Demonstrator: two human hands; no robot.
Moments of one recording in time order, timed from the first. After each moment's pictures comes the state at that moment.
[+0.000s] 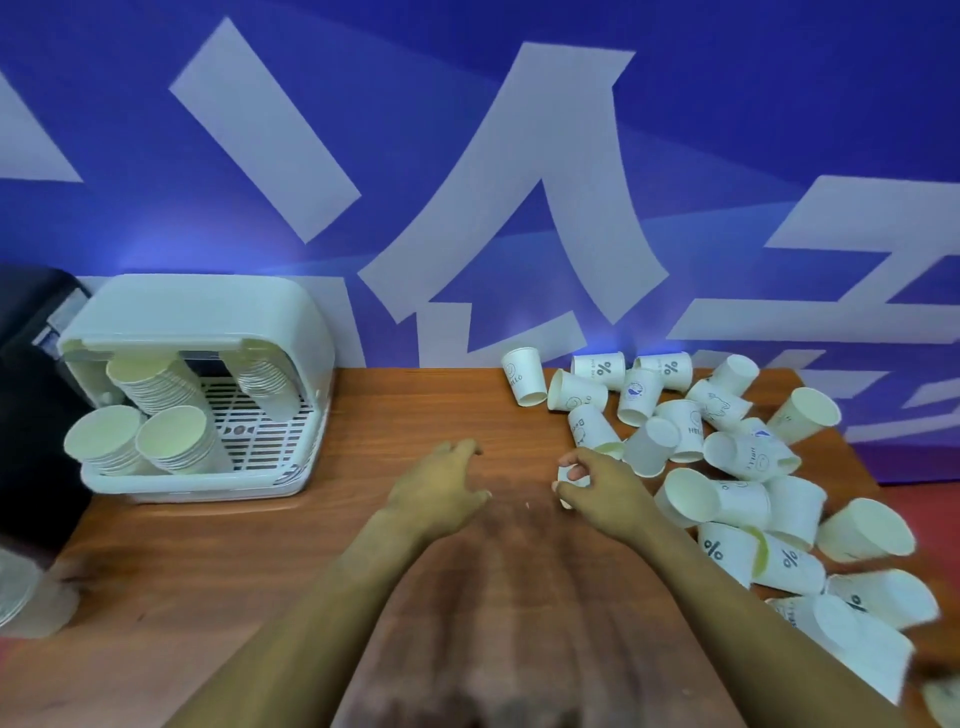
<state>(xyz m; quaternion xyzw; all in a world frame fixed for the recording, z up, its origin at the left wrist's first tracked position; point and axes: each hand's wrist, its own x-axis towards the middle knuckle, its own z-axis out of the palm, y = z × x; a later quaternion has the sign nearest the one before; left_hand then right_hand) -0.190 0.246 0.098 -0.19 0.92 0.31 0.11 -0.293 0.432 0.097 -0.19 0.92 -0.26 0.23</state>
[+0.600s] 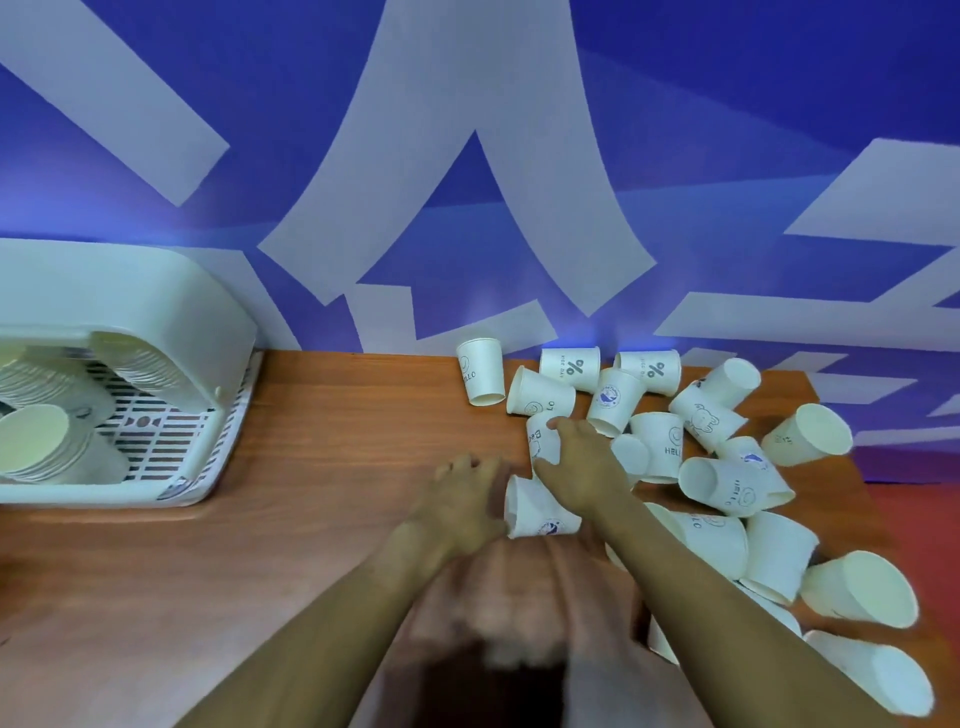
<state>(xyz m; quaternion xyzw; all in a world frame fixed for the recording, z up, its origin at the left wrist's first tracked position) -0.297 0.315 0.042 -0.18 0.92 0.28 0.20 -0.408 0.436 0.052 -0.22 0.94 -0.15 0.20</state>
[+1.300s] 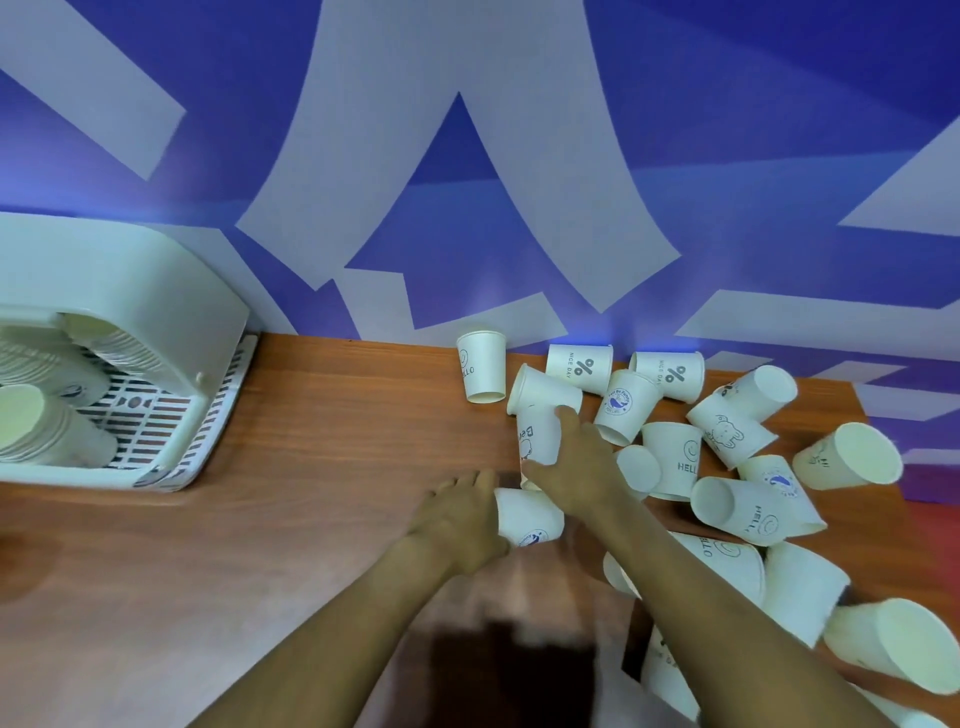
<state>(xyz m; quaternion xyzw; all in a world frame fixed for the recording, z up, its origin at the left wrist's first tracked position) -0.322 0.333 0.019 -0.22 0.91 0.26 0.24 -0.443 0.432 0.024 -0.21 0.93 -0.18 0.25</state>
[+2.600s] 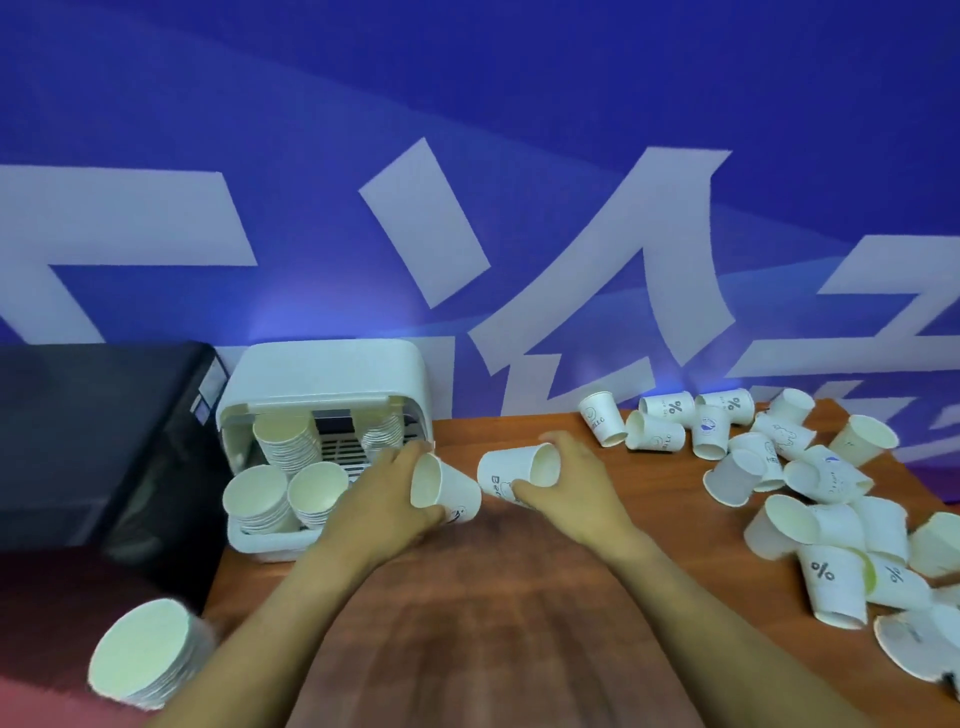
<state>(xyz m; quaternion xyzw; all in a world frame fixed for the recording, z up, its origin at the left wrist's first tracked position) -0.071 0.067 0.145 -0.21 0.93 0.30 -0.01 -0.187 0.253 0.139 -0.20 0.90 -0.37 0.10</state>
